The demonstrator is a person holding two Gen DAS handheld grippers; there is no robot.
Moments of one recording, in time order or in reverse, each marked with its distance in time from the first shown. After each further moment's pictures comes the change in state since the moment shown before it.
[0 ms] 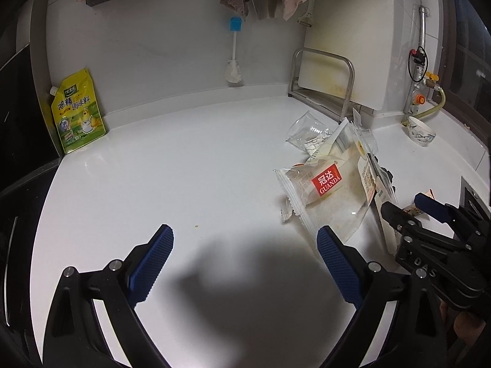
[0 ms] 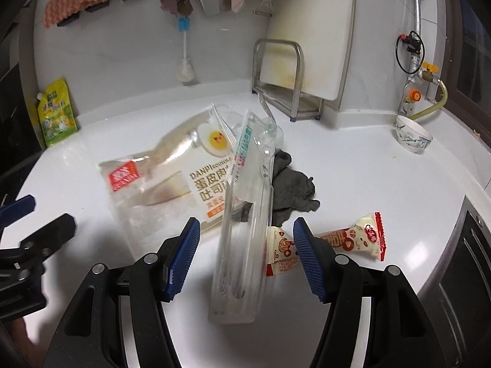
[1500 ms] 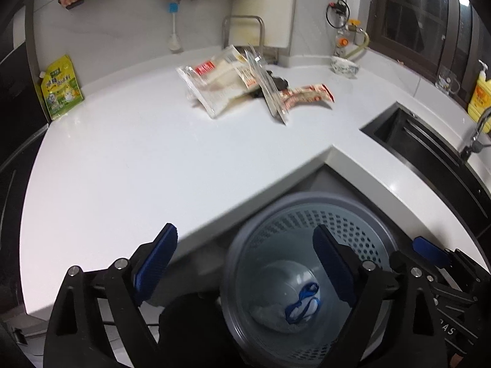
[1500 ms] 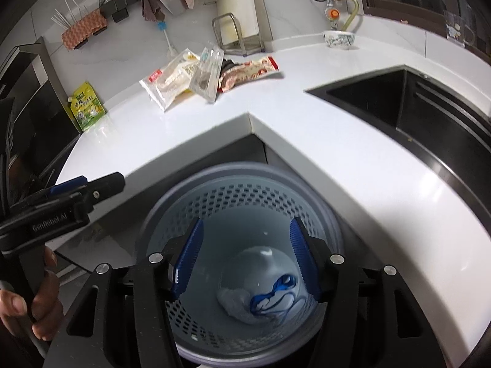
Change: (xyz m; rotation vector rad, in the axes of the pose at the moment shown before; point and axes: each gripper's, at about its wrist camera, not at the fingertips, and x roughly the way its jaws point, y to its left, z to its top) left arm -0.122 -0.070 -0.137 0.123 0.101 -0.141; right arm -0.192 -0.059 -0.213 0.266 0.065 0.120
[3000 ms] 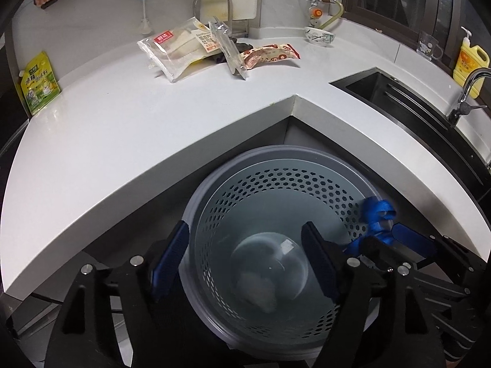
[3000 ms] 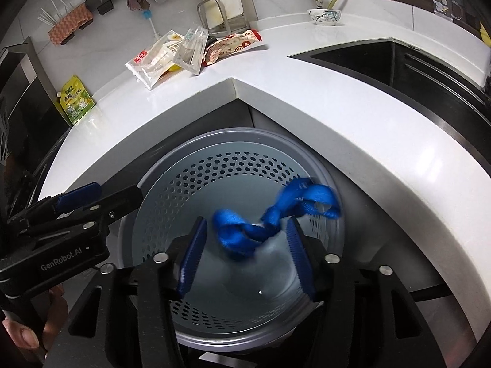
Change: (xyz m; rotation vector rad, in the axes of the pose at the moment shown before) left arm 0.015 -0.041 -0.048 0.076 0.092 -0.054; right arm 0.008 -0.010 -0.043 0.063 0.072 -0.031
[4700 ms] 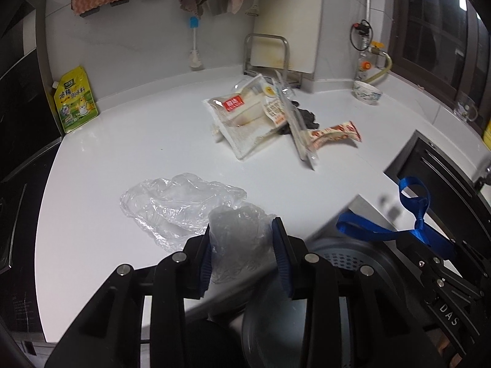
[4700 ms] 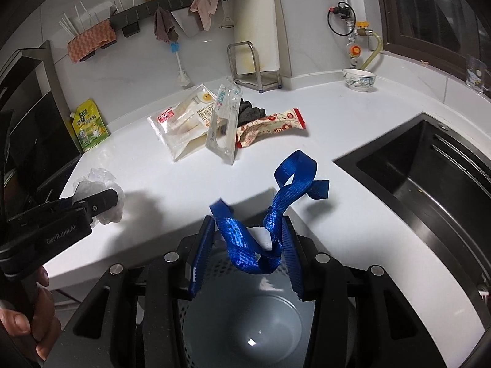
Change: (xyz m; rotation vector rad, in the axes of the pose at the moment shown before) left arm -0.026 0.063 0.082 -0.109 -0.137 0.106; right arm -0.006 0.044 0.094 -0.116 -0.163 0.017
